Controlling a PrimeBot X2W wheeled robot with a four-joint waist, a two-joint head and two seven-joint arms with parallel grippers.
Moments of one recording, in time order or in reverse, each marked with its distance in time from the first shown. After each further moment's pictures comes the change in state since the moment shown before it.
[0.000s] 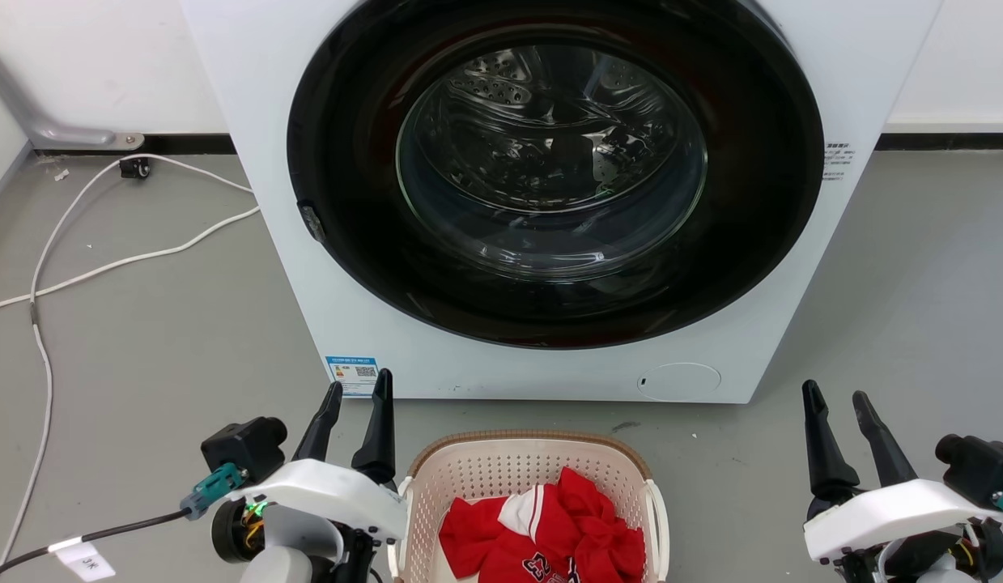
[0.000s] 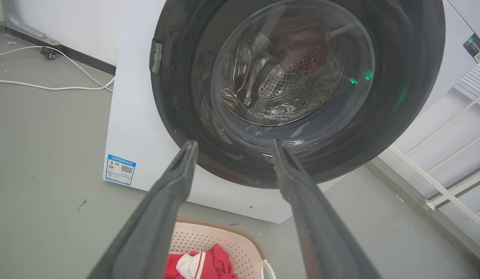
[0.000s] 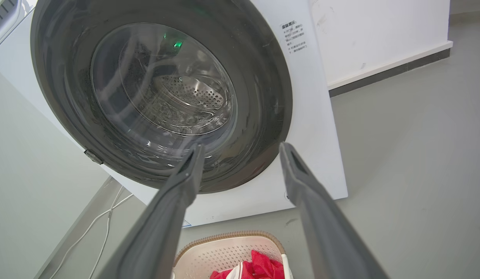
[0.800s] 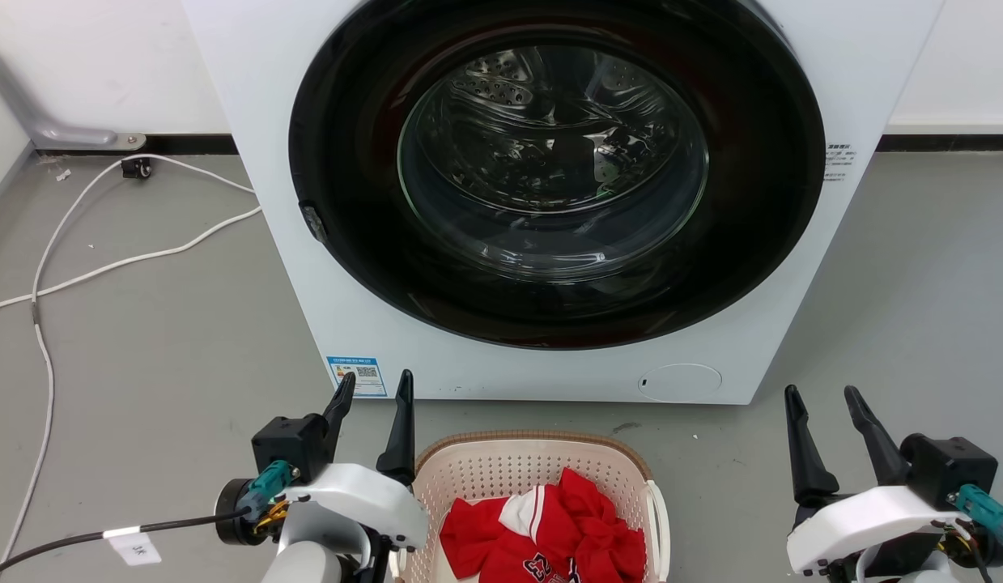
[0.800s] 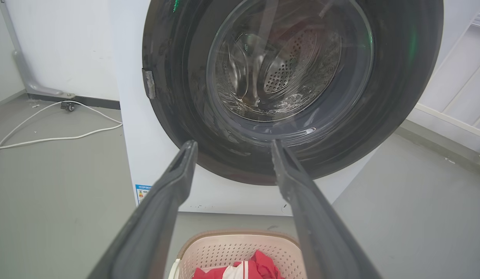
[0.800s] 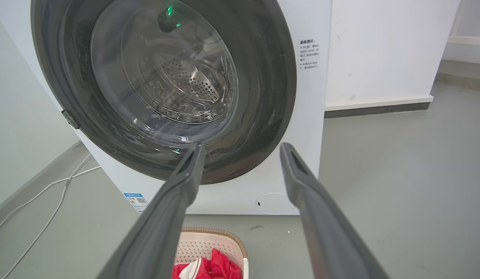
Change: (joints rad) left arm -0.029 0.001 -0.045 0.049 0.246 0.027 -0.060; right arm 0.007 0.016 0.003 -0.014 -0.274 0.000 -0.026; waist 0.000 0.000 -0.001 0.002
